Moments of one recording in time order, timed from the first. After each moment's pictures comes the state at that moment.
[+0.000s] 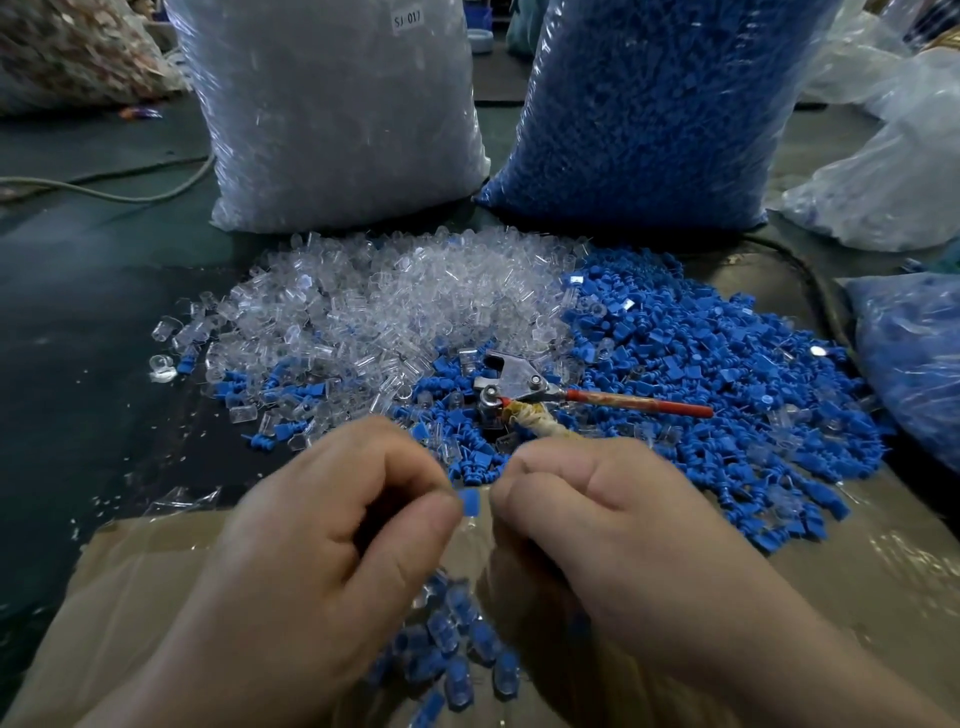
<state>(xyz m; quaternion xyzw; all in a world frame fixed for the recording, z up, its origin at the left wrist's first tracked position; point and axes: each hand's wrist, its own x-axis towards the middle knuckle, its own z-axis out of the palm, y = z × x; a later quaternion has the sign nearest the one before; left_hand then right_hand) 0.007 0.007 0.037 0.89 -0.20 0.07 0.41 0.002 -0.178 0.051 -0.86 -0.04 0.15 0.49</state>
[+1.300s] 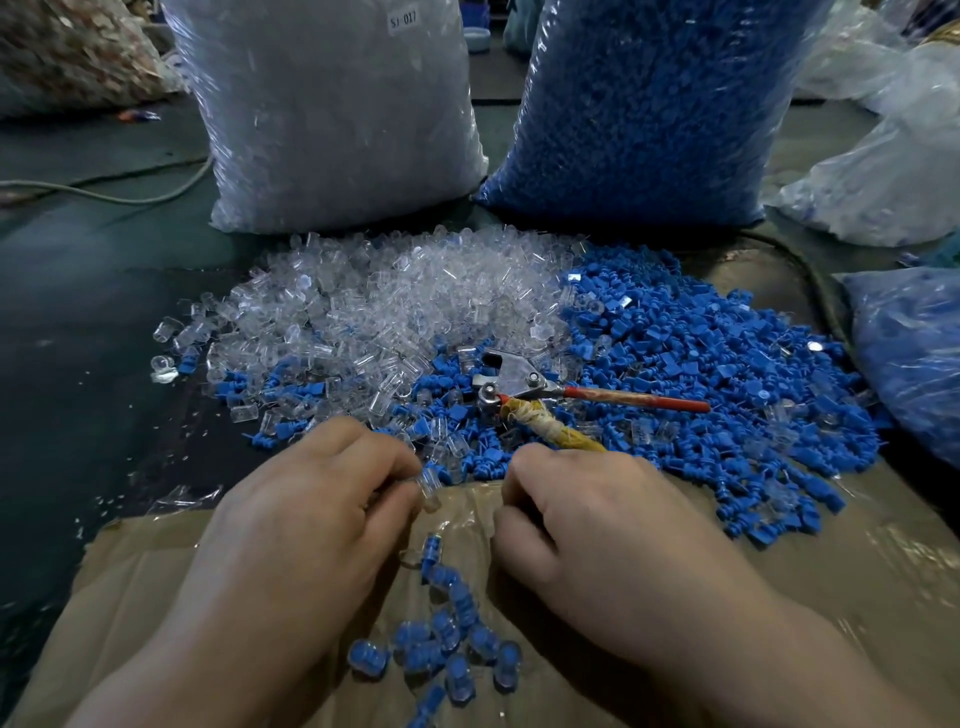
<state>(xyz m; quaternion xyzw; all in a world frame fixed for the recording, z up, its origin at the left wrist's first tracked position) 0.023 0.018 0.011 0.96 -0.12 0.08 0.23 0.009 -0.181 0.037 -0.96 -0.15 0.05 0.21</state>
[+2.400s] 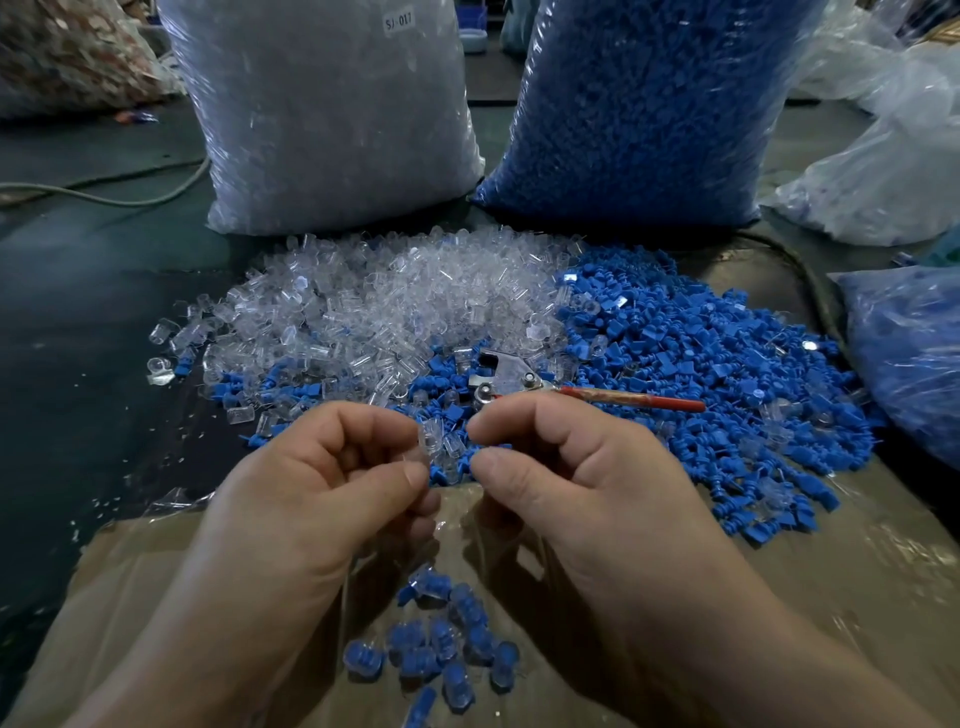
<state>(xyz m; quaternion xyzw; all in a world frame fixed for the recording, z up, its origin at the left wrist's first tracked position) 0.025 0.012 -0.004 0.66 0.02 -0.04 0.75 0.007 -0.180 0.029 -0.77 -0.07 0.05 0.63</state>
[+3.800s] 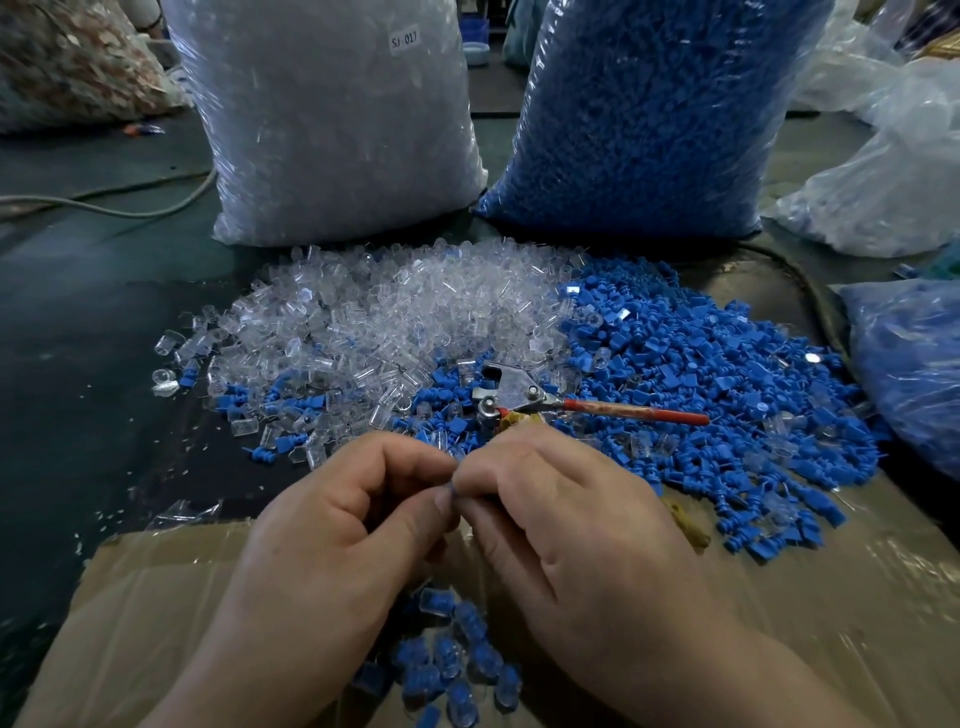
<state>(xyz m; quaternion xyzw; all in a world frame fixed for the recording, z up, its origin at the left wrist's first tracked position) 0.015 0.004 0.001 0.79 -0.08 0.01 0.60 0.004 -0.171 0.025 -0.89 -0.25 -0.17 0.34</state>
